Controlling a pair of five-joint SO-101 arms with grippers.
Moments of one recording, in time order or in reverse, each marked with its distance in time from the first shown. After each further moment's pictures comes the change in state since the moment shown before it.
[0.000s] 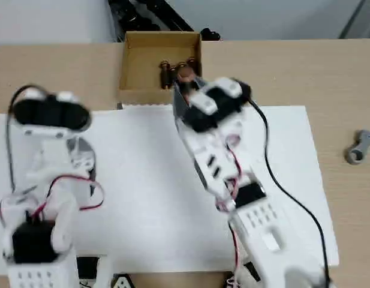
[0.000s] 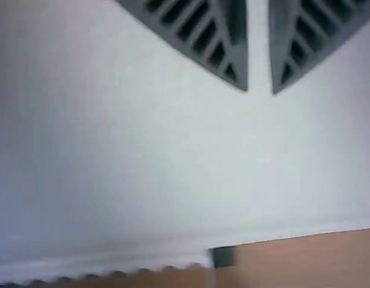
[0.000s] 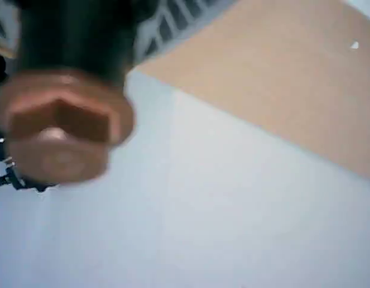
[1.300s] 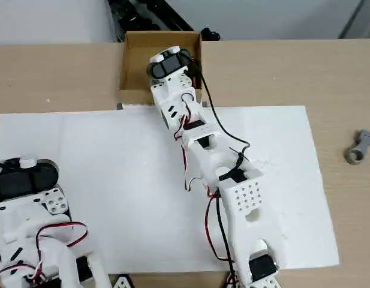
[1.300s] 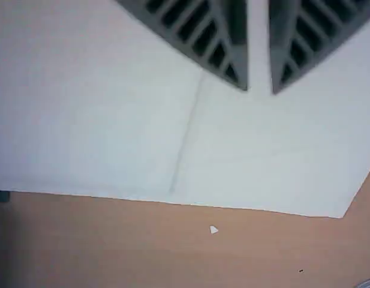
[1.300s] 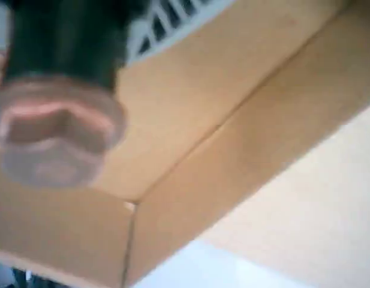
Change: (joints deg) left arm -19.3 -28.9 15.5 0.0 -5.5; right arm 2.0 86.8 -63.6 -9.1 0.0
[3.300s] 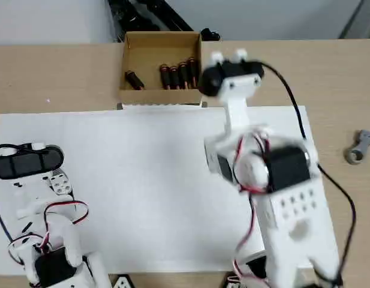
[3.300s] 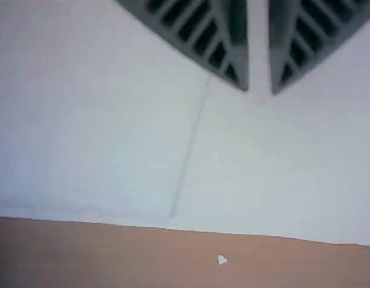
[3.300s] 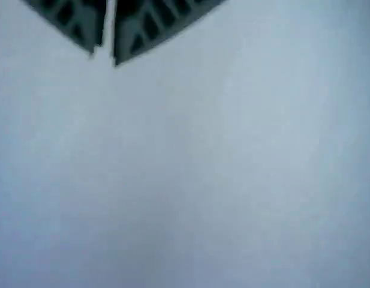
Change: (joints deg) left arm 0.0 0.3 22.6 -20.7 0.0; right arm 2.4 -81.7 15.6 112.8 -8.9
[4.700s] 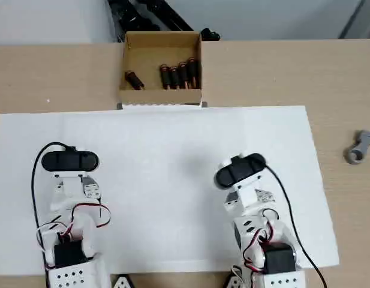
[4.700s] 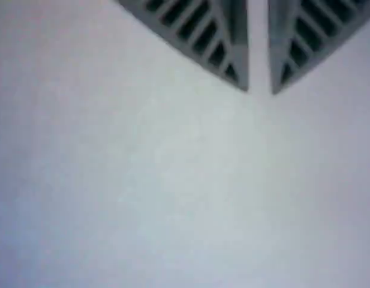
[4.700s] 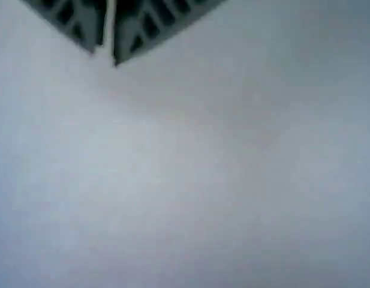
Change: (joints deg) left arm 10.8 -0.3 18.2 -3.6 -0.1; right arm 13.3 -67.8 84.5 -29.8 20.9
